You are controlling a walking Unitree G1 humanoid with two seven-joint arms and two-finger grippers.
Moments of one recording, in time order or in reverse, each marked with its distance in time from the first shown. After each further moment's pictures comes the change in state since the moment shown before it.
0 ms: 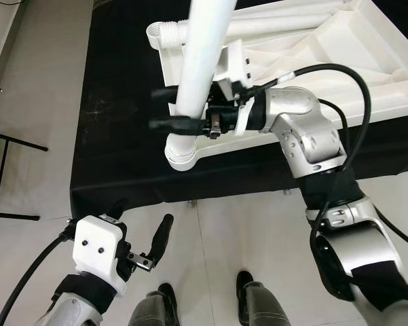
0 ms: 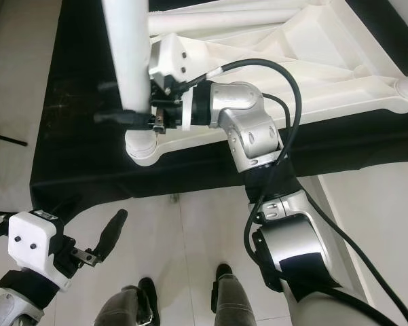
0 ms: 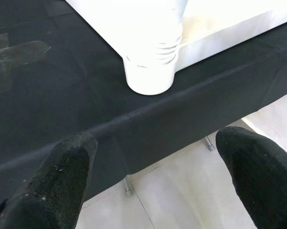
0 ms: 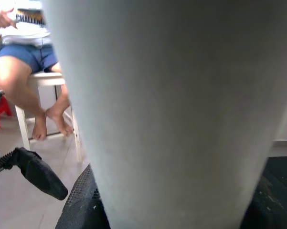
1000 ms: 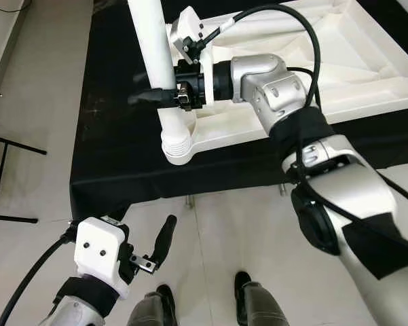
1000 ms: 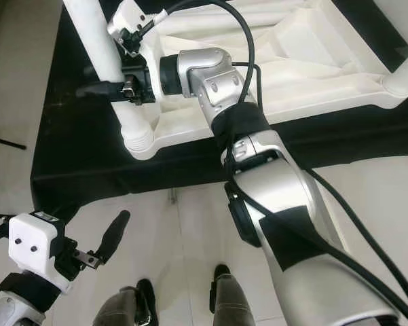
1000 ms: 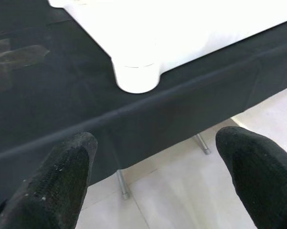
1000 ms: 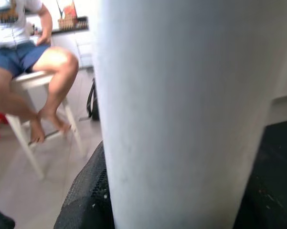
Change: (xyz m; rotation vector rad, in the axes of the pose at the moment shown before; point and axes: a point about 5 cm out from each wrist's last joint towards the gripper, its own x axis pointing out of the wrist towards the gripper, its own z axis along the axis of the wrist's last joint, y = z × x) left arm -0.001 -0.005 0.003 -0.009 -0.001 -0.001; right arm 0.024 -0.045 -0.002 0.184 0.077 -0.120
